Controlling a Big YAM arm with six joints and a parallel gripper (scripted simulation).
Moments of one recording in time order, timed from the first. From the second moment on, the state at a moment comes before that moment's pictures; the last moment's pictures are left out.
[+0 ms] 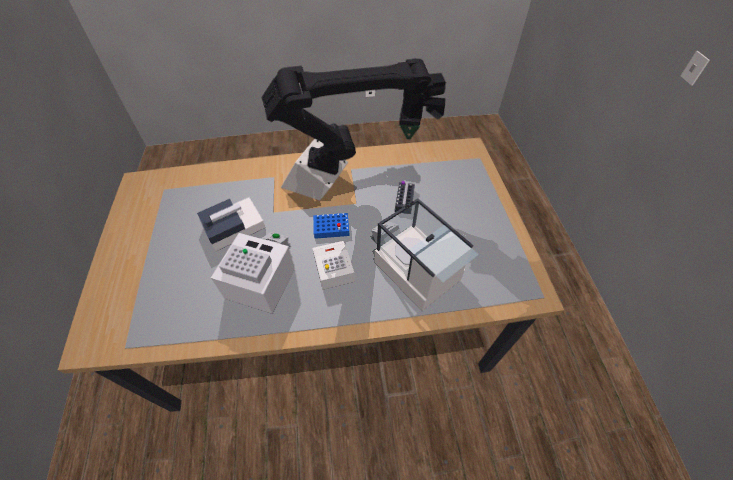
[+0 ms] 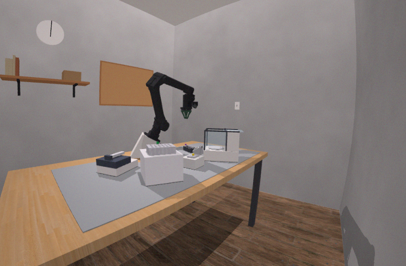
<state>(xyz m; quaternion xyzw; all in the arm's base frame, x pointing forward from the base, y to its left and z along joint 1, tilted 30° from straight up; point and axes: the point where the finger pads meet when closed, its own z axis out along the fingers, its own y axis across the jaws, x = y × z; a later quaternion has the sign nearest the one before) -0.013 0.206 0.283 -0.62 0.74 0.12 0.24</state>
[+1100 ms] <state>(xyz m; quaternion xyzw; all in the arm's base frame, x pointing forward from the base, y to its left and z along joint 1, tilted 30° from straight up) -0.008 0.205 0.283 -0.60 0.75 0.12 0.23</state>
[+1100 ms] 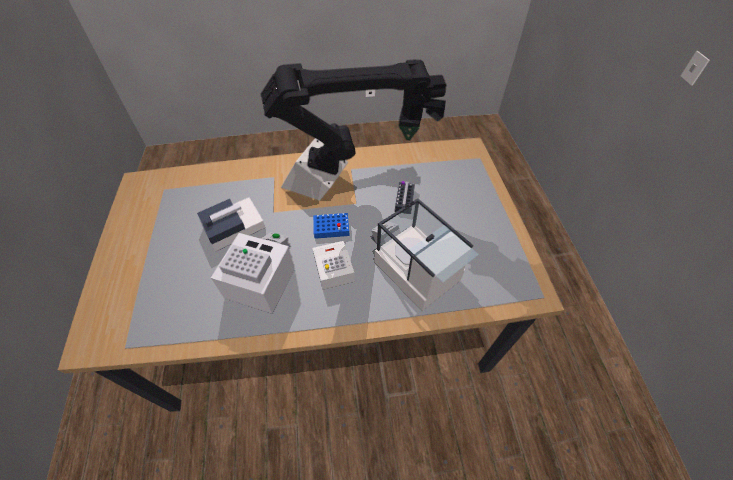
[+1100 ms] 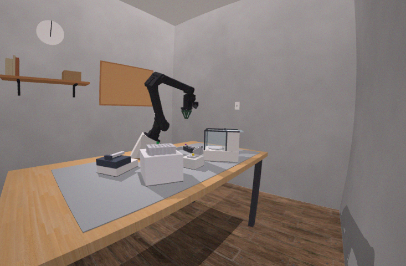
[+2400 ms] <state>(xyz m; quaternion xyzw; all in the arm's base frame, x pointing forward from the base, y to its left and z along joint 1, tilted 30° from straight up) 0.193 0.209 0.338 -0.12 0.96 0.23 0.14</state>
